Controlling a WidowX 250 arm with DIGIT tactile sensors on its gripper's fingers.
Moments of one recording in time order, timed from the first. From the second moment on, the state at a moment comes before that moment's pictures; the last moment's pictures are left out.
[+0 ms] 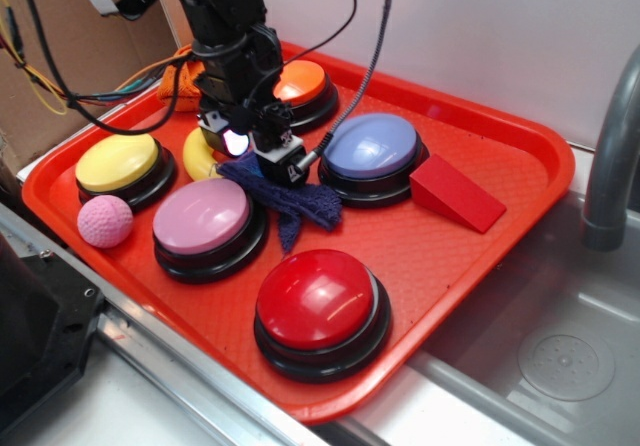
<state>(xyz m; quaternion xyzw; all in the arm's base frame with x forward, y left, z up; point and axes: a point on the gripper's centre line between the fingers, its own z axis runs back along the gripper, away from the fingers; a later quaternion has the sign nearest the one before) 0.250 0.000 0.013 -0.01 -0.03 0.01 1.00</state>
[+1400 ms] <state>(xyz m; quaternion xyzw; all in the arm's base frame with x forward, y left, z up) 0.236 -0.001 0.079 0.02 -0.03 0.02 1.00</state>
